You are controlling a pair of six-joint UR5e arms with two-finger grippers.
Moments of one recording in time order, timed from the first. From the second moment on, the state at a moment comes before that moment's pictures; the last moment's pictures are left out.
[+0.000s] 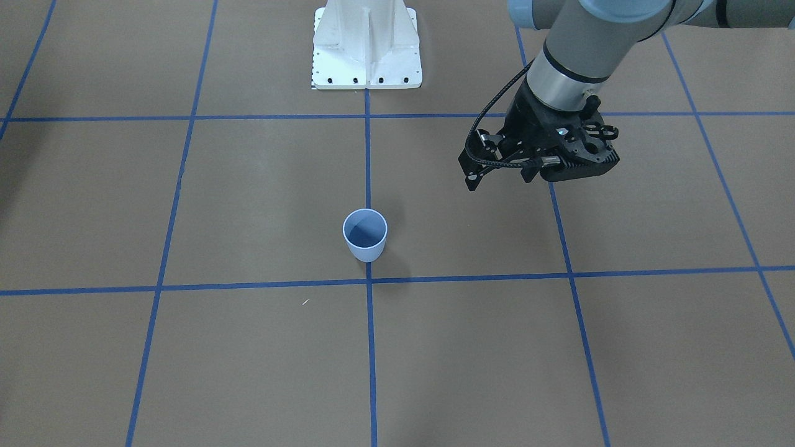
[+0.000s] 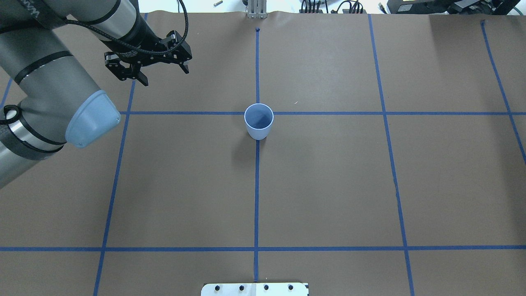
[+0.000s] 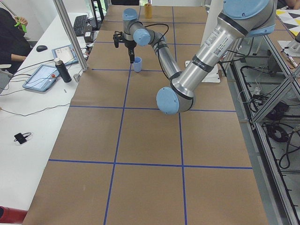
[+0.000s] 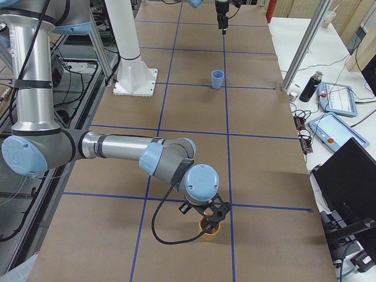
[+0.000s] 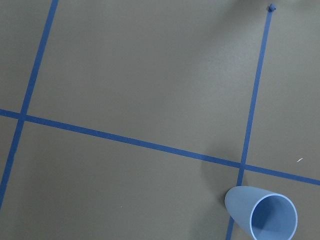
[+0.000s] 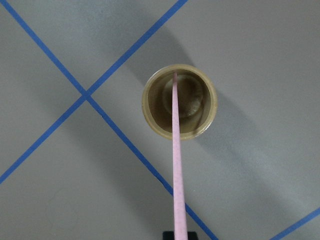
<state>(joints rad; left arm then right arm) -0.90 -2.26 -1.85 -1.41 -2.17 -1.21 1.83 -1.59 1.65 -2.03 2.48 0.27</state>
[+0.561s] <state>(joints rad) -0.91 -2.23 -1.86 -1.41 -2.17 -1.21 1.88 -1.59 1.91 -2.31 2.43 0.27</state>
